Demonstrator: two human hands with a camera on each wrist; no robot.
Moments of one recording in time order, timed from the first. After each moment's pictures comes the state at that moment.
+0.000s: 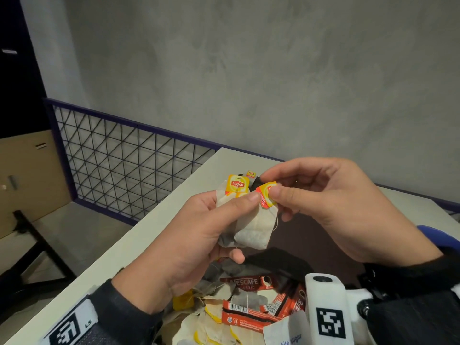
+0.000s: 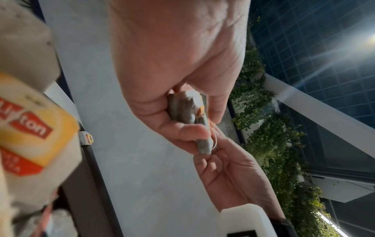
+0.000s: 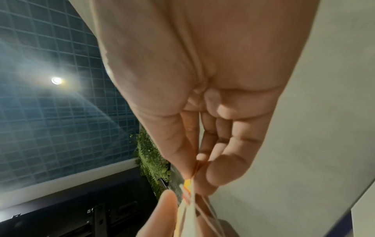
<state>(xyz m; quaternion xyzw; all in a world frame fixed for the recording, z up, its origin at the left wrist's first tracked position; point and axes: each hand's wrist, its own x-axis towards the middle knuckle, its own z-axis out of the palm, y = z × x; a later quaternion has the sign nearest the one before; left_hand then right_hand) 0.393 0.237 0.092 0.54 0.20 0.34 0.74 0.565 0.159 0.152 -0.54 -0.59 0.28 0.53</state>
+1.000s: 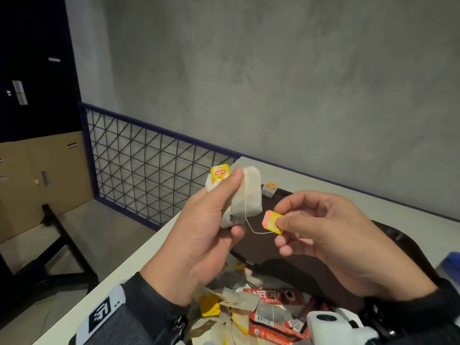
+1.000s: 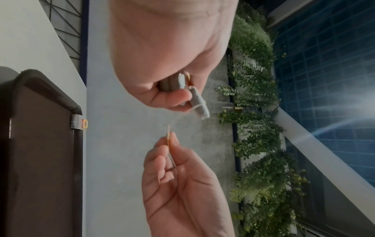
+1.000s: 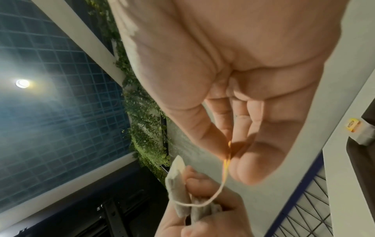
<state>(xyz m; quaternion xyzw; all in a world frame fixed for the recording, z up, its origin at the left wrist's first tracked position) 0.384 0.255 0.103 0.33 0.23 0.47 0.79 0.531 0.172 0.141 -0.61 -0.44 0.40 0.53</state>
